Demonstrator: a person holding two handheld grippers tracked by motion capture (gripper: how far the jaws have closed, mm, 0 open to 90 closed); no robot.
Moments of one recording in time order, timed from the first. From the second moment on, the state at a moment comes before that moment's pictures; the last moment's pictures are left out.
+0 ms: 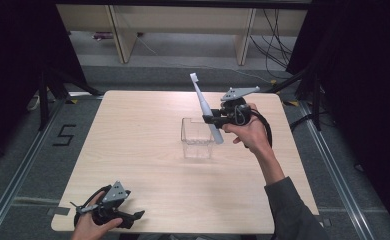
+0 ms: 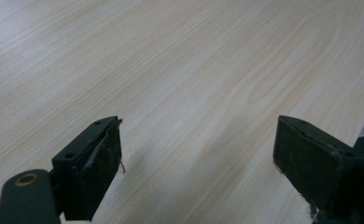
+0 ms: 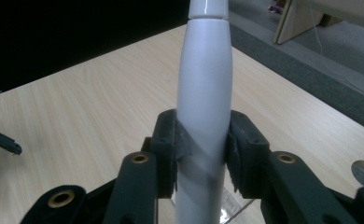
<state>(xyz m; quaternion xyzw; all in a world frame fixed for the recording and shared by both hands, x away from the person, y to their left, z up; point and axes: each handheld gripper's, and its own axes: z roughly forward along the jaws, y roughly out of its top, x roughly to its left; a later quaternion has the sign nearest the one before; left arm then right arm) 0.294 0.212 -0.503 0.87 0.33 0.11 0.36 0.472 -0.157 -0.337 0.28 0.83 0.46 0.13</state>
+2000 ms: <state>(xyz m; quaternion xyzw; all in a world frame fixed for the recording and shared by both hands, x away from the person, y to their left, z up) 0.294 0.213 -0.503 0.87 0.33 0.11 0.36 0.524 -0.104 -0.392 0.29 0.87 0.38 0.13</state>
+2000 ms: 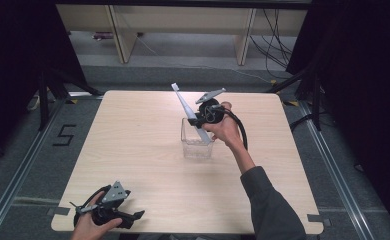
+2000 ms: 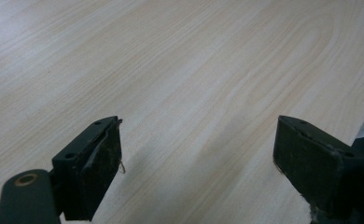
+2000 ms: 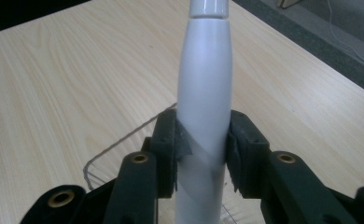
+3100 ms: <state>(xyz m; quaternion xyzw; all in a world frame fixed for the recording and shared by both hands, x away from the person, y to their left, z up) 0.294 0.213 -0.503 0.87 0.33 0.12 0.36 0.526 -0.092 -0.419 0.30 0.89 0.32 0.11</state>
